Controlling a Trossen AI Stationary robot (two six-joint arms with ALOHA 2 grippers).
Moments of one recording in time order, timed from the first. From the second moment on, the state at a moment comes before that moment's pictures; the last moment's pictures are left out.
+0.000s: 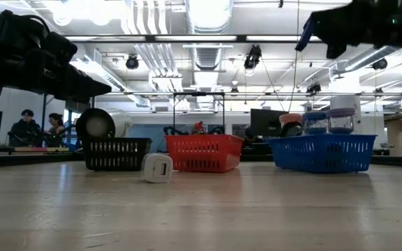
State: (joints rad) left arm 0.40 0.52 0.01 0.37 0.31 0.14; right arm -0.38 0.40 0.23 0.38 -0.29 0.09
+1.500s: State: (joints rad) left arm 0.40 0.52 0.01 0.38 0.27 0.14; right arm -0.38 0.42 0.01 0.64 -0.24 0.11
